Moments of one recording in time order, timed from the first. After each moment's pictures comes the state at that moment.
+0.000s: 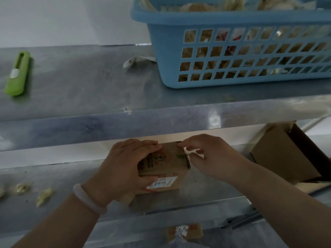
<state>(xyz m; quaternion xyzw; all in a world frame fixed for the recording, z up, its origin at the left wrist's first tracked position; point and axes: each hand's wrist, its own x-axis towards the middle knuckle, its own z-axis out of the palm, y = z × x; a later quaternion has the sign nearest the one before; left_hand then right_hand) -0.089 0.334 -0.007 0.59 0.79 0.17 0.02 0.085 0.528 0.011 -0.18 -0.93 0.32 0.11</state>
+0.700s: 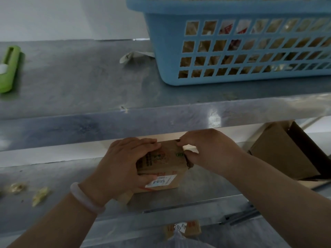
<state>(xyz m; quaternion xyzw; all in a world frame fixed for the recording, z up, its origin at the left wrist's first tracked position) -0.091 0.336 -0.010 0.60 0.78 0.18 -0.01 0.073 0.531 0.025 -0.13 -0.98 0.14 0.09</state>
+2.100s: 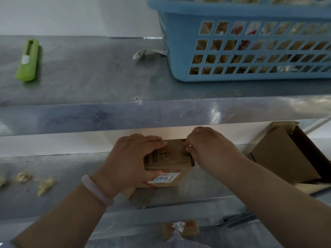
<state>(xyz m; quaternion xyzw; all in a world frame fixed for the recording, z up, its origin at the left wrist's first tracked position) -0.083 0.339 -0.008 0.59 0.79 0.17 -0.01 0.071 0.511 0.030 -0.16 -0.98 0.06 0.04</state>
